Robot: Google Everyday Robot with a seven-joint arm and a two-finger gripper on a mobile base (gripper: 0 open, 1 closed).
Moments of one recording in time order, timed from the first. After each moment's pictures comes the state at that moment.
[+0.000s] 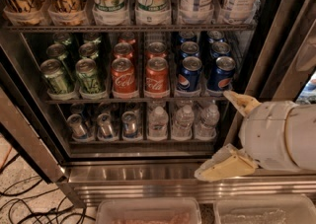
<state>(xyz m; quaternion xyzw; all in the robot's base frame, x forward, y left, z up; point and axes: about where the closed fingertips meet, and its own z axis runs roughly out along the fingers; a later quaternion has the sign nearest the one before) 0.387 -0.119 0.892 -0.53 0.74 0.05 0.41</state>
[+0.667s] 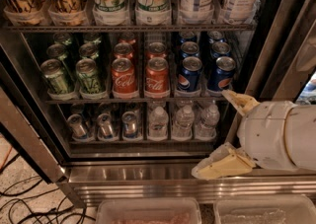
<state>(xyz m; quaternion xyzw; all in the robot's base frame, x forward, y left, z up) 0.389 -0.115 0.894 -0.52 0.74 0.06 0.42</state>
